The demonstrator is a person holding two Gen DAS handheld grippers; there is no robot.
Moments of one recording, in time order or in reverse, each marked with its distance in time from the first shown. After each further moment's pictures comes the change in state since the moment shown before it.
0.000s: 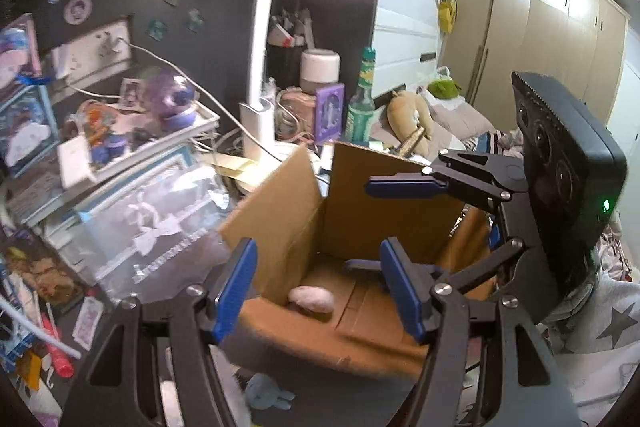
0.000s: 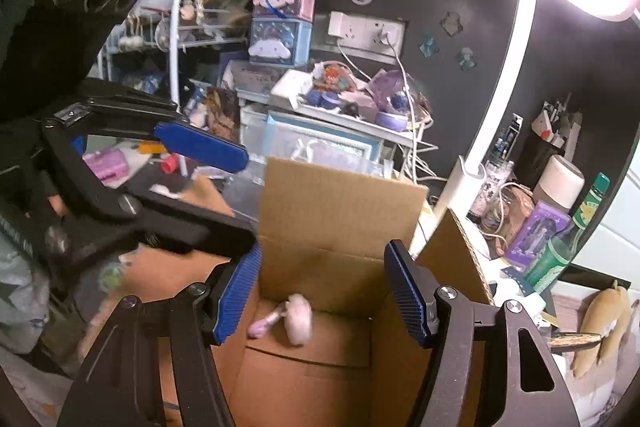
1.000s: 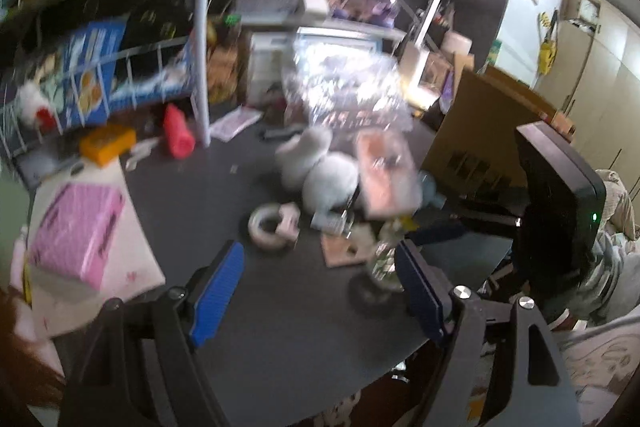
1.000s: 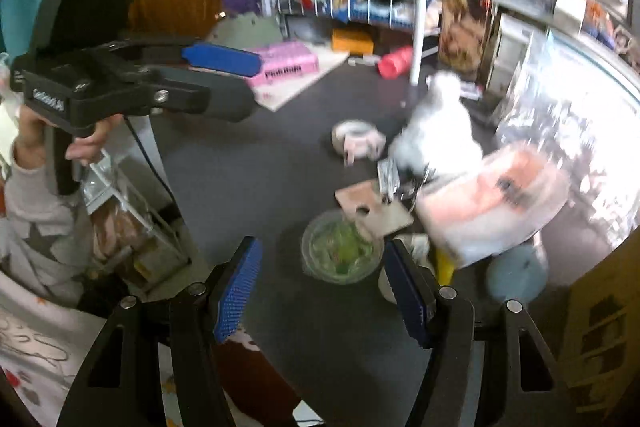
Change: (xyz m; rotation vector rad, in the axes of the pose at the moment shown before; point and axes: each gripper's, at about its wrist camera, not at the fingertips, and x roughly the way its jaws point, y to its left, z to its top) left arm -0.116 0.113 -0.232 -0.340 0.045 0.244; right arm 0.118 0.198 -0.053 -0.156 0.278 0.471
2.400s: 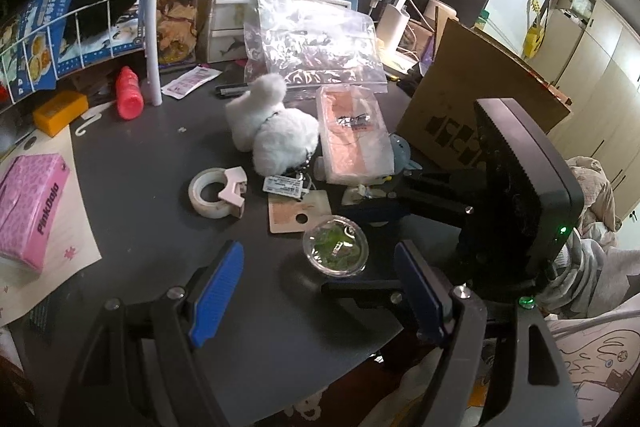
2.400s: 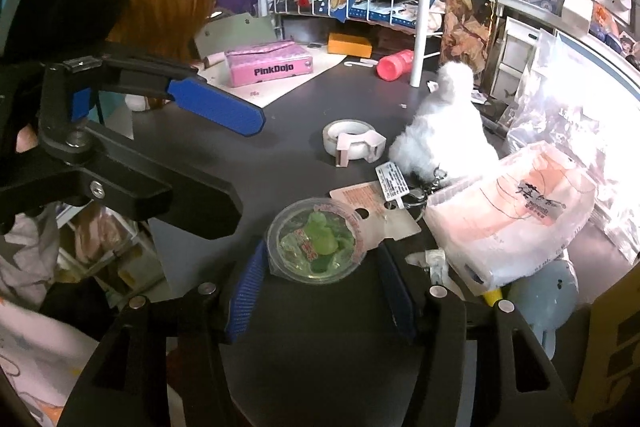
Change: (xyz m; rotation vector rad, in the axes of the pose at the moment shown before) left arm 0.034 -0.022 -0.005 -0.008 0.110 -0.103; right arm 0.022 0.005 -0.002 -0.039 -0.085 -0.038
